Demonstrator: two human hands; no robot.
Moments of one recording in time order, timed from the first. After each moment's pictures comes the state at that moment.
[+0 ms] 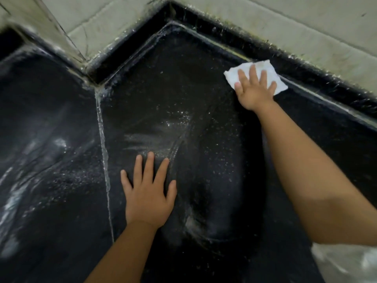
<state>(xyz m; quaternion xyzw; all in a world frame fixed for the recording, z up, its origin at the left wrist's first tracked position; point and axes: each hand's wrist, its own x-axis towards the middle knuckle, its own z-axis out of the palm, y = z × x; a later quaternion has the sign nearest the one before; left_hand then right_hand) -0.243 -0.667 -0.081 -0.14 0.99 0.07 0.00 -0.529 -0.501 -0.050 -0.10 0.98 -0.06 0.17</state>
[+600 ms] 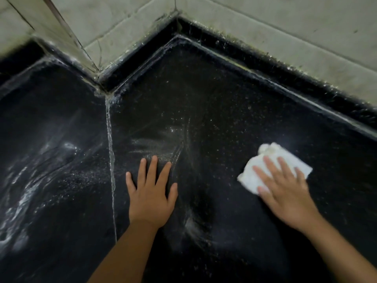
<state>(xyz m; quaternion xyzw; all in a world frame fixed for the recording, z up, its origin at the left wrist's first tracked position) -0.246 -0.666 -0.074 -0.14 0.99 0.05 0.01 -0.343 -0.393 -0.052 -0.25 0.95 -0.02 0.16</state>
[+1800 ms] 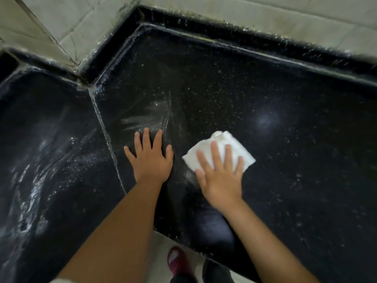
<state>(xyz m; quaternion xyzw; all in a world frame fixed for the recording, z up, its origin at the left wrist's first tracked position) -0.244 -0.661 -0.058 -0.17 0.97 0.11 0.10 -0.216 -0.502 -0.065 -0.08 0.99 -0.07 0.10</state>
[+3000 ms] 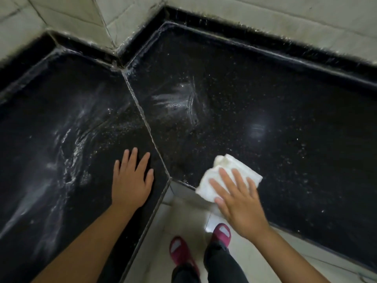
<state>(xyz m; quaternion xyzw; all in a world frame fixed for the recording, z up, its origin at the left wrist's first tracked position) -0.093 -0.764 -0.060 -0.08 0.99 0.13 0.05 -0.075 -0.499 -0.064 -0.20 0.97 -0.03 0.12</state>
